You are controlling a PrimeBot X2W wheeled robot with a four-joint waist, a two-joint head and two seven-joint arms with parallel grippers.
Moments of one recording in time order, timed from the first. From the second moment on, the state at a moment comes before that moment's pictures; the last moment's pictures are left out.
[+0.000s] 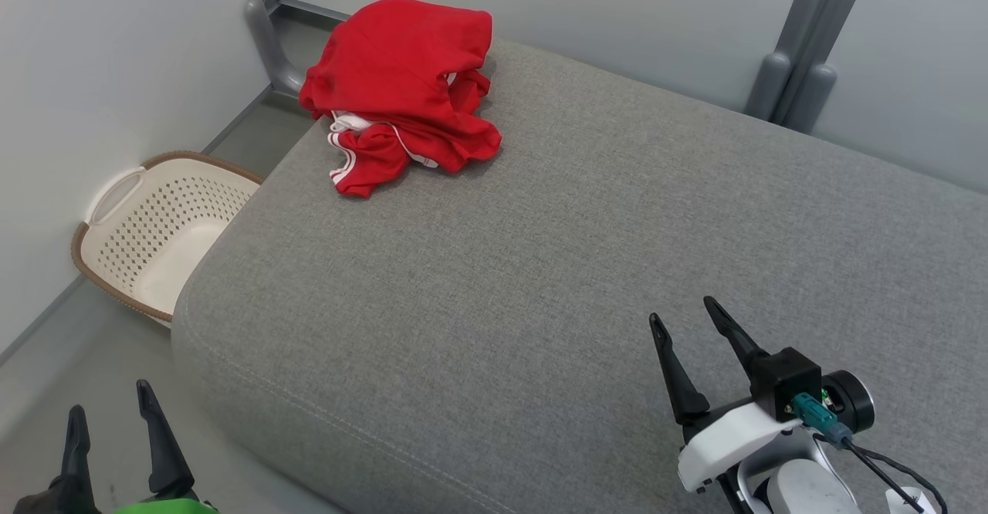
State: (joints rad) left arm 0.12 0.05 0.17 0.10 -0.24 0.08 -0.26; right arm -0.11 -0.05 0.17 0.31 0.05 0.13 -0.26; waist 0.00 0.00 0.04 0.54
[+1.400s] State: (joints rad) left arm -0.93 0.21 0.18 0.96 -0.53 -0.11 0.05; right arm -0.09 -0.05 0.18 0.08 -0.16 0.13 -0.26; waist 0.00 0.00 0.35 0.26
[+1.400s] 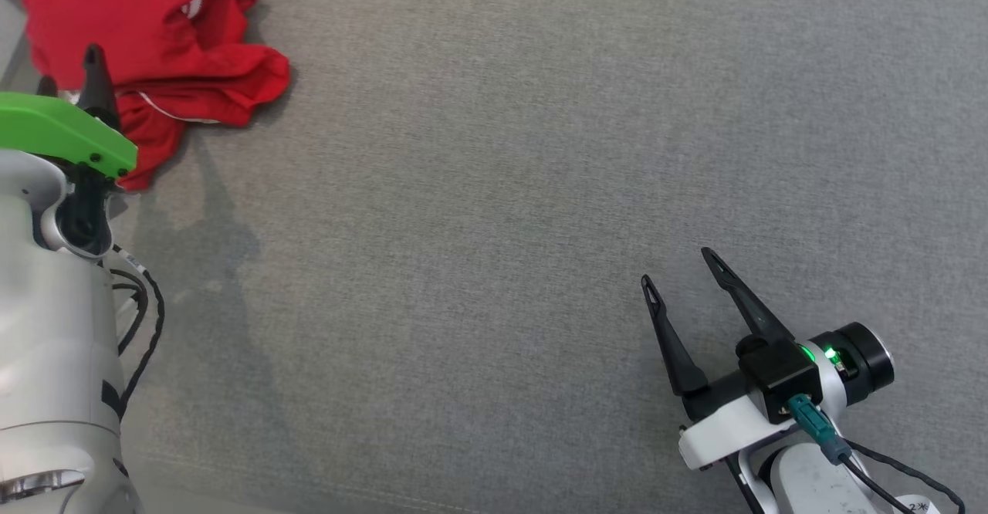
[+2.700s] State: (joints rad) left arm -0.98 0.40 0.06 1.00 -0.43 -0.08 0.00; right arm -0.10 -0.05 0.20 0.10 -0.05 0.13 -0.26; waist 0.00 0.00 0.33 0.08
